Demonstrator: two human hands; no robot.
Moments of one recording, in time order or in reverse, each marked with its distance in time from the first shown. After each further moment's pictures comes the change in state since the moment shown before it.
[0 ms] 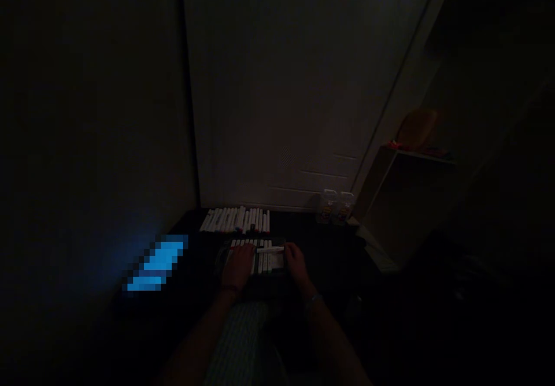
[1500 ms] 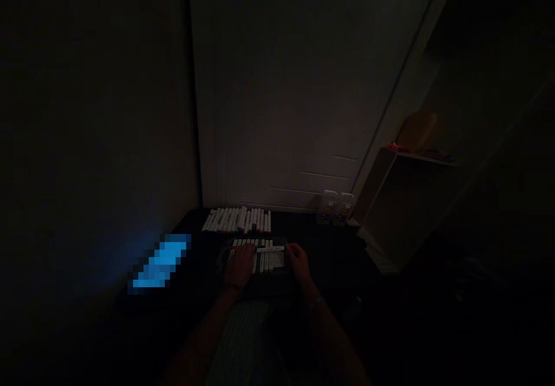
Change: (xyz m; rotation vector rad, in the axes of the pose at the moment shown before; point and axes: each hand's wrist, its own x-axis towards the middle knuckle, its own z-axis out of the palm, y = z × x) left_hand -0.005 -0.011 0.016 0.076 0.031 0.060; right_hand 0.003 0.024 0.006 0.334 -0.012 0.094
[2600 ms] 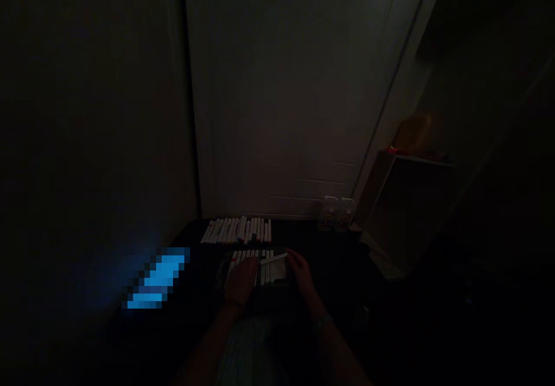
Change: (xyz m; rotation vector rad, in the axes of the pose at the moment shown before) left_hand 0.000 -0.004 0.002 0.058 -0.064 0.079; right_hand -0.003 -0.005 0.002 0.058 0.059 -0.014
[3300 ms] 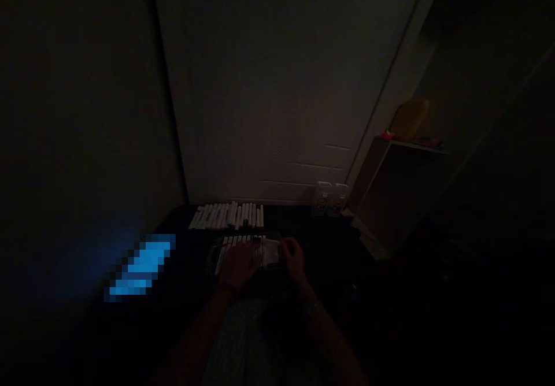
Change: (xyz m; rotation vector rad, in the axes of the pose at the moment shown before) left_hand 0.005 0.029 -0.033 -0.061 -0.007 0.054; right_hand -0.009 -0.008 0.002 -0.169 0.058 -0.059
